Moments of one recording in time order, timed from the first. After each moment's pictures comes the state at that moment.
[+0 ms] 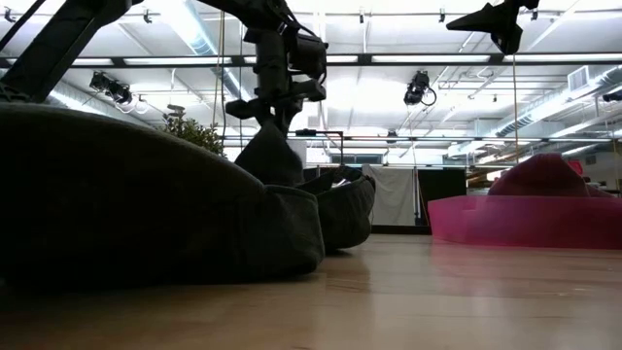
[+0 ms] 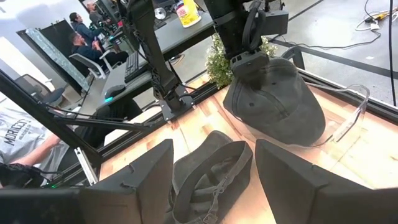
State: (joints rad) left arm 0.51 1.96 1.87 -1.33 0.05 -0.71; right arm -0.10 0.77 0.84 -0.32 0.06 0.49
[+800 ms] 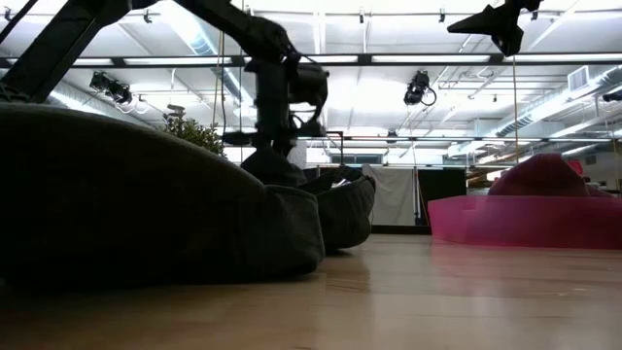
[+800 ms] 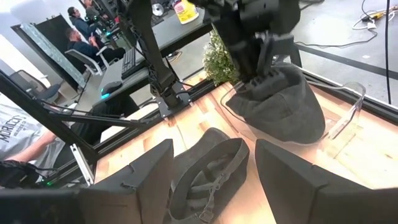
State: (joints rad) left arm 0.50 1.97 1.65 -1.09 -0.04 -0.86; right arm -0.10 0.77 0.84 -0.33 0.07 0.48
